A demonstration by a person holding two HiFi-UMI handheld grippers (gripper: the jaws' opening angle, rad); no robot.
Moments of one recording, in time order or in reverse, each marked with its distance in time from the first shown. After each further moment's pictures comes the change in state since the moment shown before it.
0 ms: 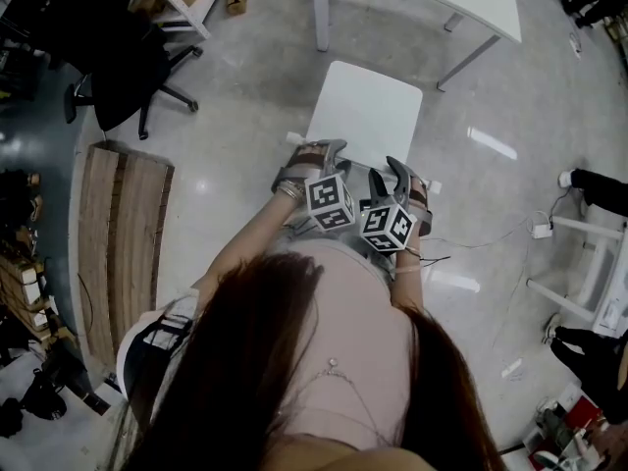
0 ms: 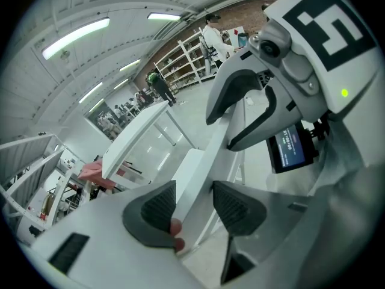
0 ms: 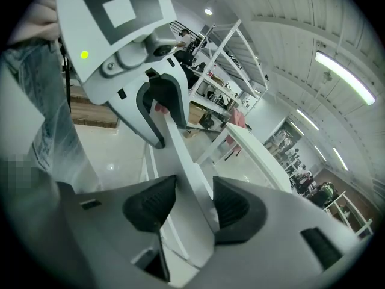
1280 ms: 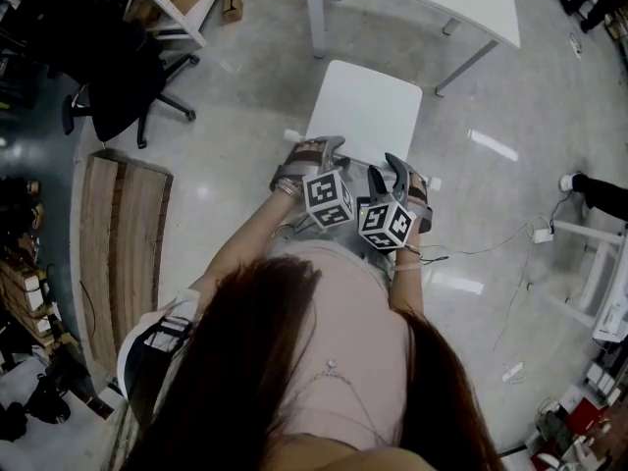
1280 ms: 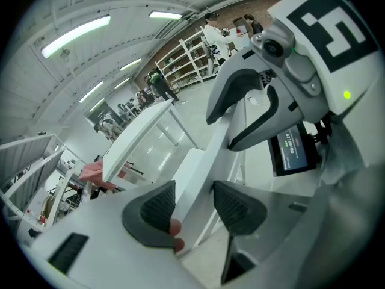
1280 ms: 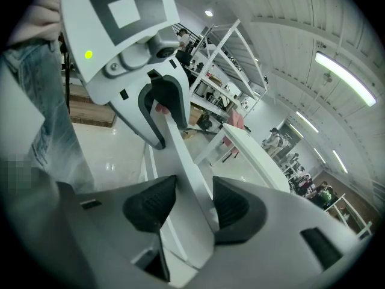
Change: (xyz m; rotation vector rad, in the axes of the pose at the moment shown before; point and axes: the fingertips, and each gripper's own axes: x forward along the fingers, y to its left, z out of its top) left arm 0.032 0.039 0.017 -0.005 0.006 0.007; right arm 0.033 -0.041 0.001 -0.012 -0.017 -0.009
